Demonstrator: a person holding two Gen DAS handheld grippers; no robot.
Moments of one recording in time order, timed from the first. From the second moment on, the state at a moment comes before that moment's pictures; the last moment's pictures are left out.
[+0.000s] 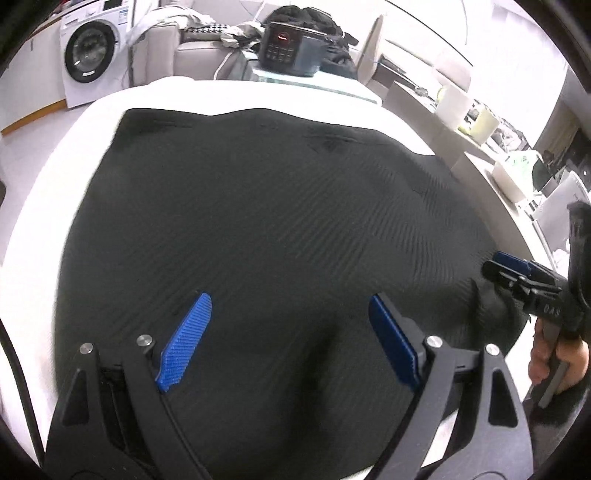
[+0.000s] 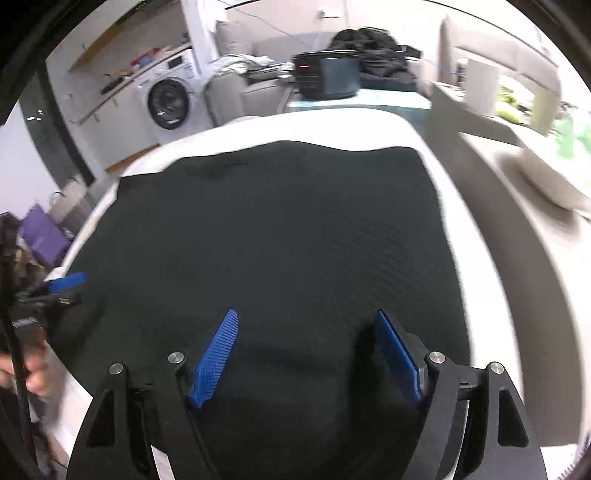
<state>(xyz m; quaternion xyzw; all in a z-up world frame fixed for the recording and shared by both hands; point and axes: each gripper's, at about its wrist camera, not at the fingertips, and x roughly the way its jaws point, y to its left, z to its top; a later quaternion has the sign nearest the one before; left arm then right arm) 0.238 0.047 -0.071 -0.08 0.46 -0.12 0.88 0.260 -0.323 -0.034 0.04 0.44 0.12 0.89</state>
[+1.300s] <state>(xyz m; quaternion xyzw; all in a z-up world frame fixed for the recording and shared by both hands) 0.268 0.047 -0.077 -0.05 0.46 -0.10 0.88 0.305 -0.320 -0.051 -0.04 0.47 0.06 0.88</state>
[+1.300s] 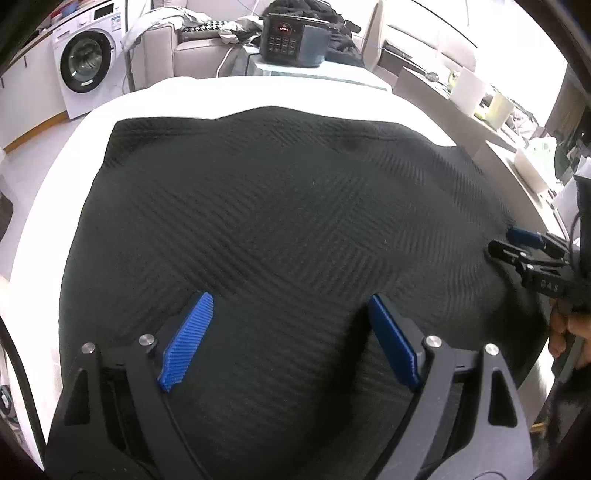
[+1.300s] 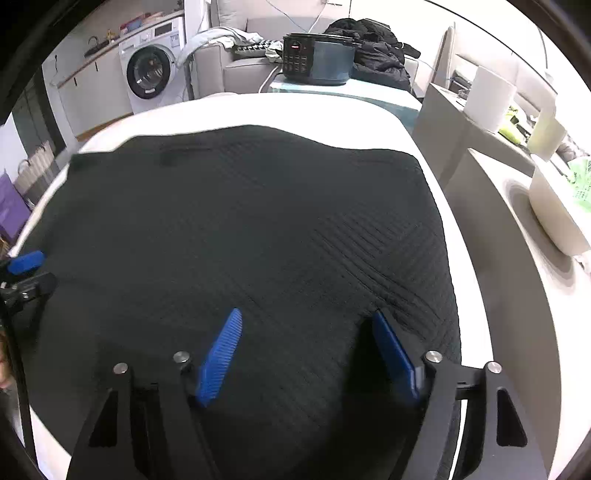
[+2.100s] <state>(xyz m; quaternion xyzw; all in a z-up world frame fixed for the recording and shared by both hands) 0.335 0.052 -0.070 -0.04 0.46 -0.11 0.88 0.367 -0.327 -0.049 -0.03 0.47 0.04 0.88</state>
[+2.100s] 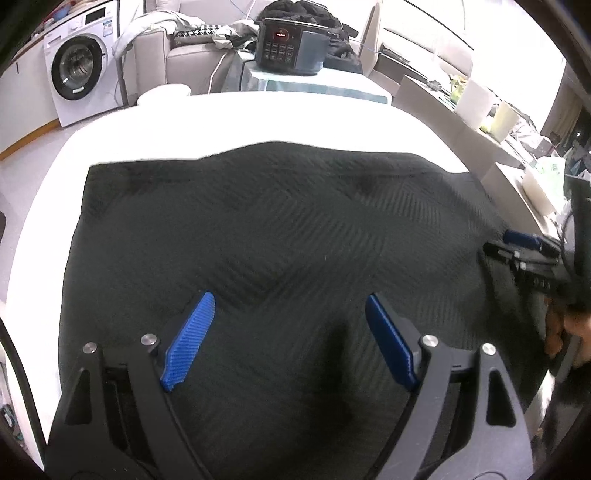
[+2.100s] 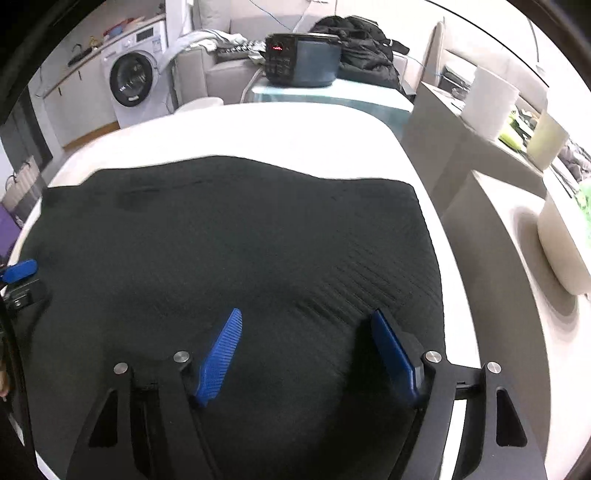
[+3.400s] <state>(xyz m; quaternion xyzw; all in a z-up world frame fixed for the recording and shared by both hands) 0.176 0.077 -0.070 -0.03 0.48 -0.05 0.88 0.224 -0.331 -0.059 -0.04 0.48 0.11 0.87</state>
